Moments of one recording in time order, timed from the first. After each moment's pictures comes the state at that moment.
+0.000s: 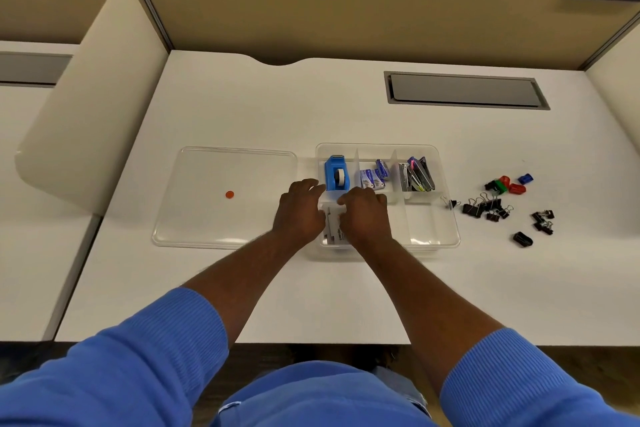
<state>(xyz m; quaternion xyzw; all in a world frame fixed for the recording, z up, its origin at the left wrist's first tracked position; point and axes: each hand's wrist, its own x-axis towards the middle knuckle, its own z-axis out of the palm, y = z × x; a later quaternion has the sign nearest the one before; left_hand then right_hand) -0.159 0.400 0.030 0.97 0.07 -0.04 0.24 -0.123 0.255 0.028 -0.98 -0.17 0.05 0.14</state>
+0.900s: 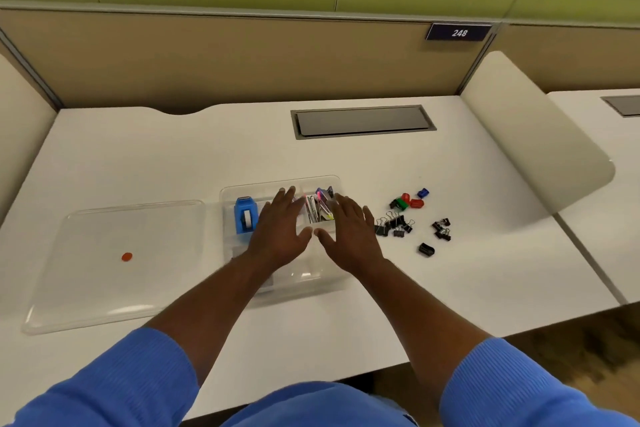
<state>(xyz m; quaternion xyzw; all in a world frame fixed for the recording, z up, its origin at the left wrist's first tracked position) -0.094 0.274 0.058 0.96 -0.05 -0.01 0.26 -0.092 0.094 0.062 -0.97 -0.14 -0.02 0.19</state>
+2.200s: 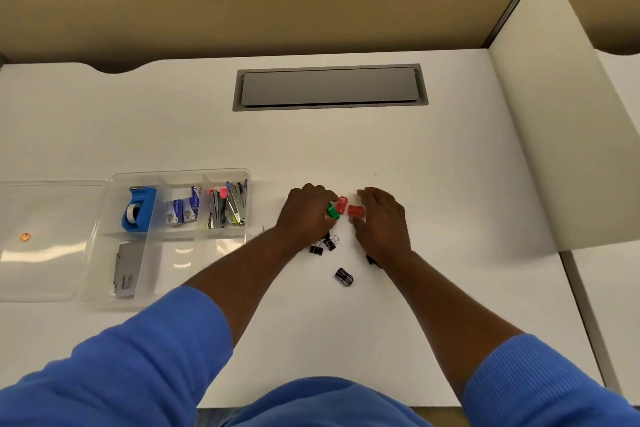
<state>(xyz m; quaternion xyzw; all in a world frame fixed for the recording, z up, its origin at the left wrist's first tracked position) 0.056 0.007 0.021 0.98 -0.04 -0.11 0.16 0.068 -0.179 -0.016 -0.97 -0.13 0.06 0.21</state>
